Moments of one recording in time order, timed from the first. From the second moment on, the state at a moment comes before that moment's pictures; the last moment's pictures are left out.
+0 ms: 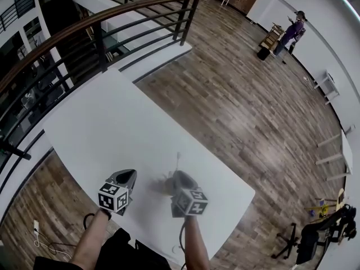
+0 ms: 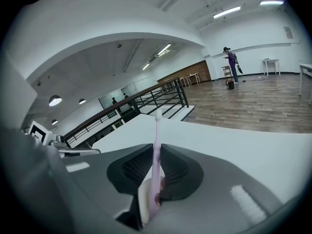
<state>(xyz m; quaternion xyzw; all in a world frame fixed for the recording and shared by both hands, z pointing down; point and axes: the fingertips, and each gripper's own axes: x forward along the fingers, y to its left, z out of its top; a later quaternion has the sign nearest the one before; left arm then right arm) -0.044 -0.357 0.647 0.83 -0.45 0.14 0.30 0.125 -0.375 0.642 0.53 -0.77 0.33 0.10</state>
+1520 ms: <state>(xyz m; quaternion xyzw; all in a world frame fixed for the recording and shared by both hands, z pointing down) -0.037 -0.342 0.652 0.83 -0.44 0.15 0.31 0.133 -0.353 0.647 0.54 -0.76 0.33 0.09</state>
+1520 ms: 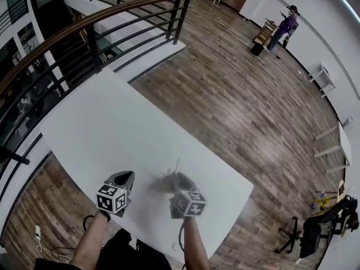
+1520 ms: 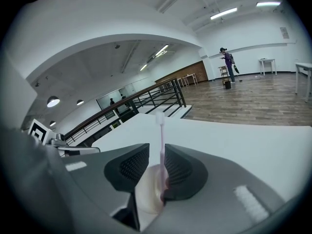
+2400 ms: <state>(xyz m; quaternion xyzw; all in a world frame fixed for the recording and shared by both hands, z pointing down) -0.034 -0.335 0.637 0.84 -0.43 0.14 0.30 0.144 -0.339 0.636 0.57 -0.75 0.32 0.09</state>
